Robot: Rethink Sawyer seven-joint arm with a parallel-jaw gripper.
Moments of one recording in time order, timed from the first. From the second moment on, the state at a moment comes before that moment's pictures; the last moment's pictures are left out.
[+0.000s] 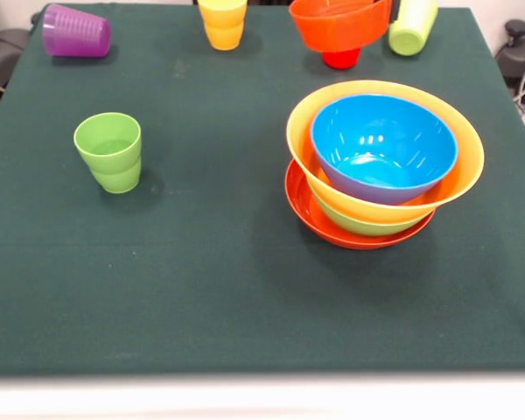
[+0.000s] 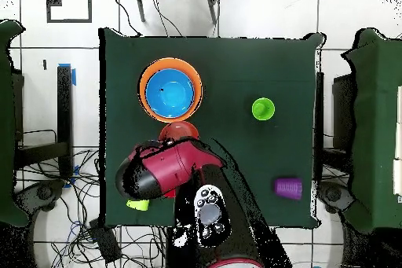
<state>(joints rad) -0.18 -0.86 0.23 1.92 -0.50 0.34 1.91</state>
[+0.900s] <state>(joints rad) -0.08 -0.77 0.24 1.85 -0.50 0.36 1.91</state>
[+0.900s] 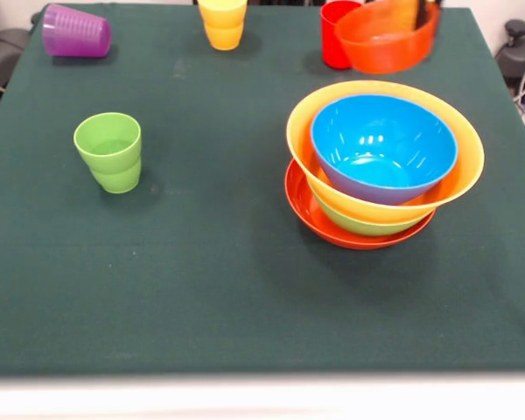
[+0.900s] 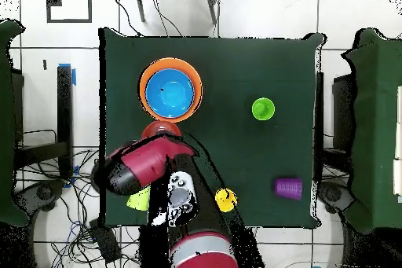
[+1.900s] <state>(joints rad) 0.05 -0.71 0.22 1.64 -0.46 0.41 1.91</state>
